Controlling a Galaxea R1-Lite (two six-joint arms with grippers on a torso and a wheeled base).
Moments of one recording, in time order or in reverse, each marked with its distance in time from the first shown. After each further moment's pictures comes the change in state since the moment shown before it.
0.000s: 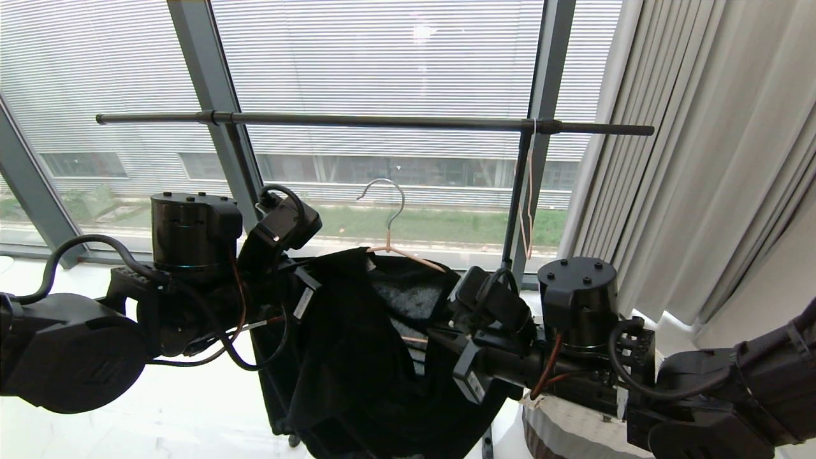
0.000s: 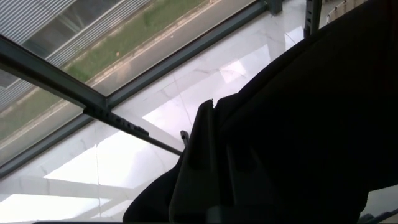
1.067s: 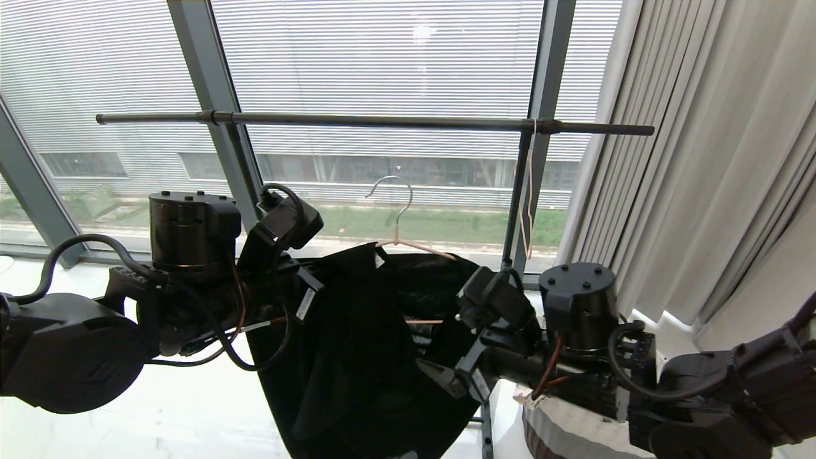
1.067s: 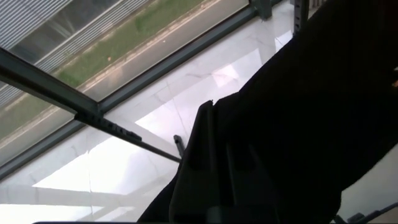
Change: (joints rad) left arm -0.002 -0.004 0.000 0.000 -0.070 -0.019; right arm -0.034 -0.015 0.048 0.000 -0.055 0.063
